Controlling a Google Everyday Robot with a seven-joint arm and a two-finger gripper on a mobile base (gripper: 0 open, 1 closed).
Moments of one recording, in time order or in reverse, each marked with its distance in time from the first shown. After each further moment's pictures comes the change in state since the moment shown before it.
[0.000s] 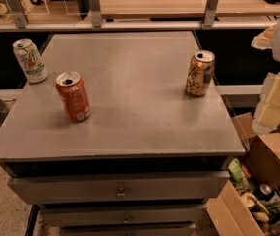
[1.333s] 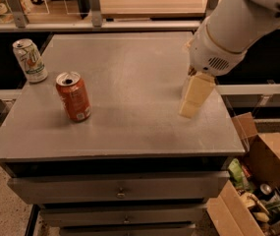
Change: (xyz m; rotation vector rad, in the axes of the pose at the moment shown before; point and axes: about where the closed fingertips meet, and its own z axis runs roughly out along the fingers) arm -0.106 -0.025 0.084 -0.007 -0.156 -0.092
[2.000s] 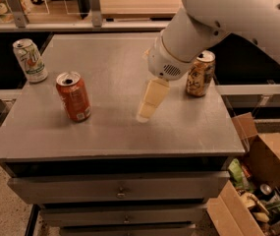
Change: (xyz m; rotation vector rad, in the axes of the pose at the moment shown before) arm -0.077 -0.005 0.067 -0.072 -0.162 -0.060
